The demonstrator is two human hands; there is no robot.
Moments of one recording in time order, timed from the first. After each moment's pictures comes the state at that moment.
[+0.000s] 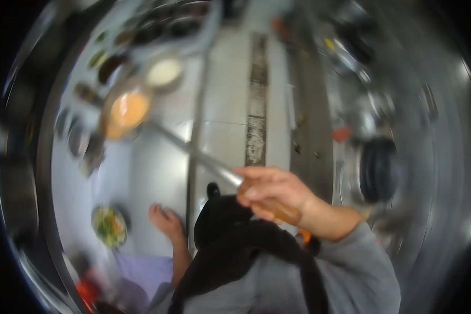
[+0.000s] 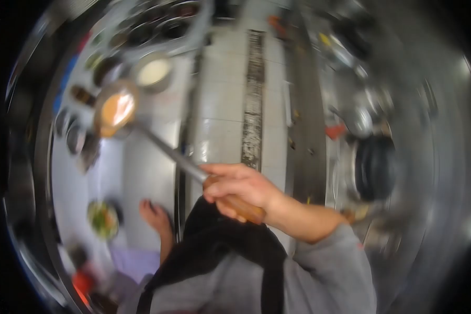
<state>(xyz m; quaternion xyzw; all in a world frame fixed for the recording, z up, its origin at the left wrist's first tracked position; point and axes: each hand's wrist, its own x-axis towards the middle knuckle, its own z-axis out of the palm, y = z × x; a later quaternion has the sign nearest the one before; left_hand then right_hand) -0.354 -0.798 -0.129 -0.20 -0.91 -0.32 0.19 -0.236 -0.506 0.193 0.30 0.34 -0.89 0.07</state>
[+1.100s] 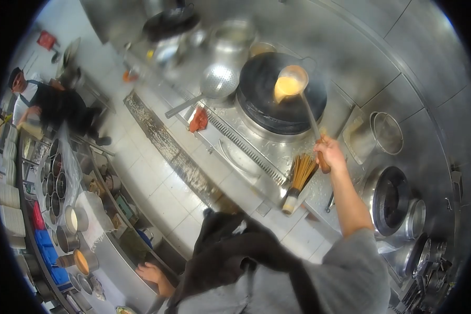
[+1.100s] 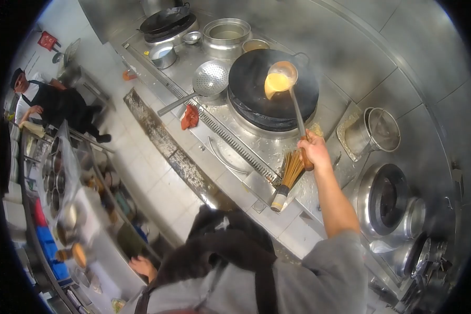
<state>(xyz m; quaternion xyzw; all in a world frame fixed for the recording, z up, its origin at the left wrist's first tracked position) -0.257 -0.672 -0.170 -0.33 -0.92 -0.05 0.19 0.439 -0.370 0.103 0.69 0.35 -0.44 -0.45</state>
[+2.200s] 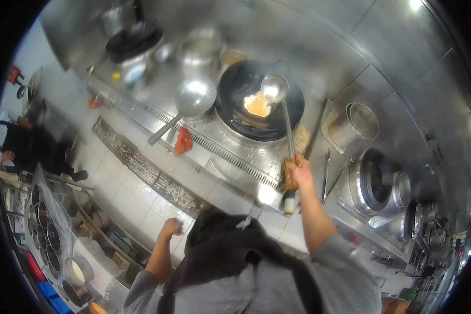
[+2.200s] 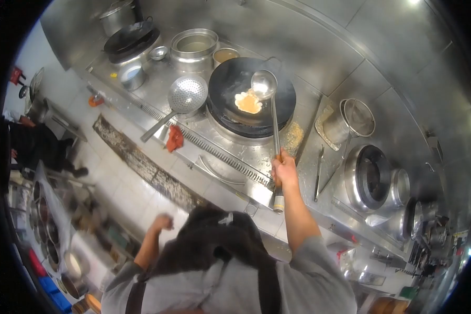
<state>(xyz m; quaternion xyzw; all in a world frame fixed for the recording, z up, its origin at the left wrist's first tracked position) -0.181 -0.318 -0.265 -0.79 -0.42 0.14 -0.42 0.344 -0.378 0.045 0.77 0.28 -0.33 -0.48</state>
